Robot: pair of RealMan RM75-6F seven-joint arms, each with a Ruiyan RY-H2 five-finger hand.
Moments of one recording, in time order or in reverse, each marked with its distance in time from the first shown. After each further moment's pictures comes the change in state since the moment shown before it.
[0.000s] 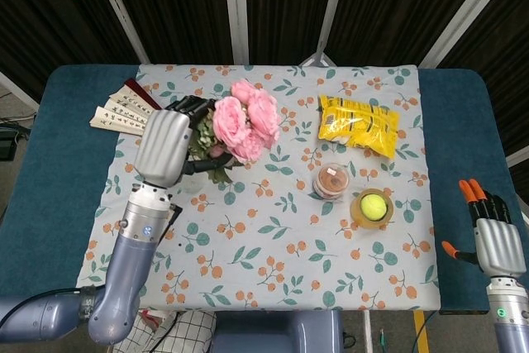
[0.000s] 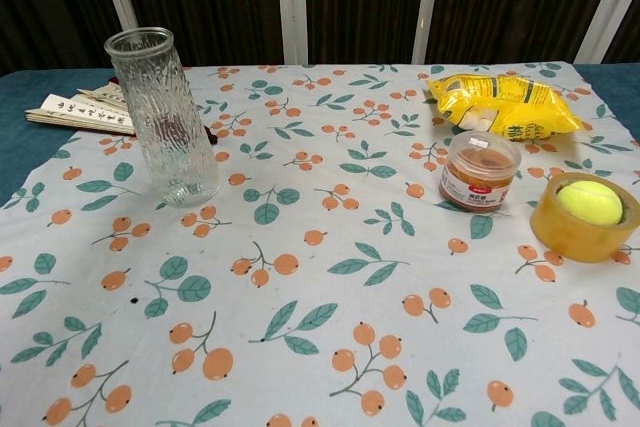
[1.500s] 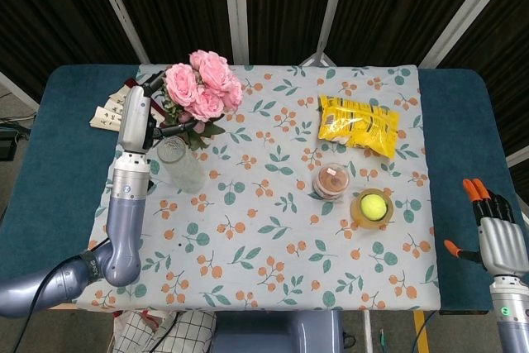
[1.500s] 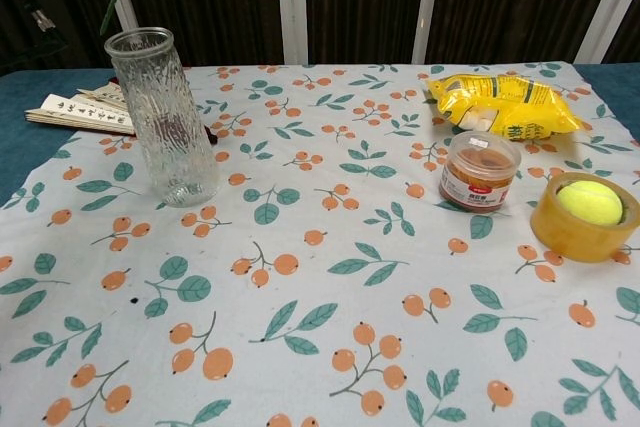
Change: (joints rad) left arm -0.001 -0.055 0.068 0.481 0.146 -0.037 -0.761; right arm 0.002 0.007 0.004 0.014 0.010 -0.010 0.045
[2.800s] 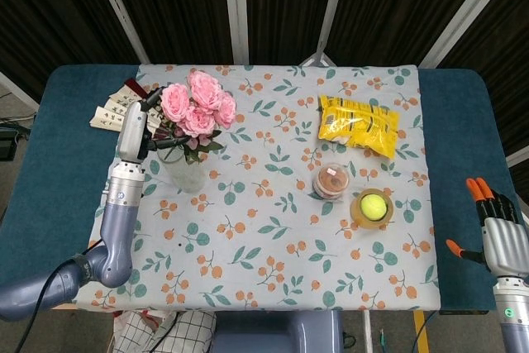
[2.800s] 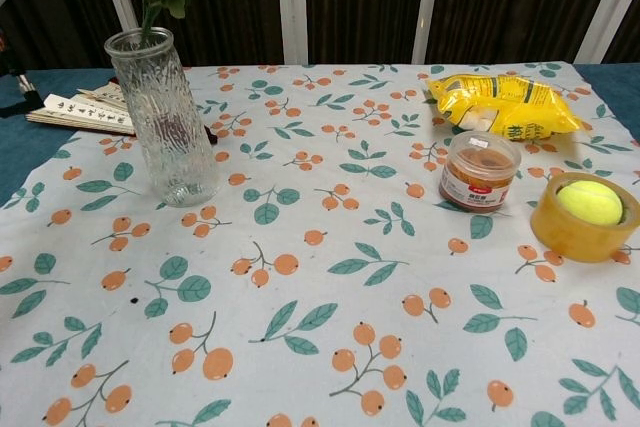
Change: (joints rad) left arm 0.046 -0.008 0.134 0.151 0.071 -0.023 -0.269; right arm -0.007 0.008 -0.001 -0.004 -0.012 0.015 0.027
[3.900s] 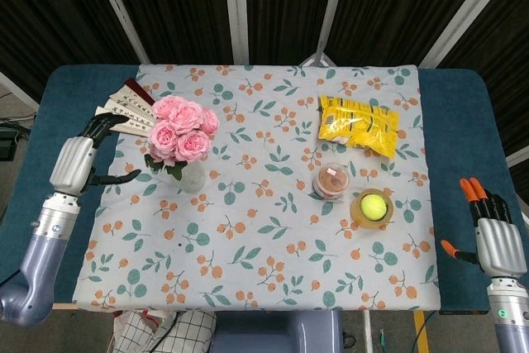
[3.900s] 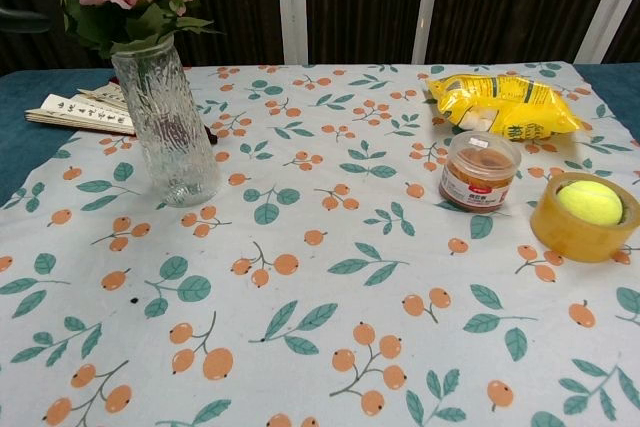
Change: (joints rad) left arm 0.226 0.359 0.240 -0.161 0.087 -0.015 0.171; right arm 0.000 -0.012 -0.004 -0.019 -0.014 0.017 -0.037
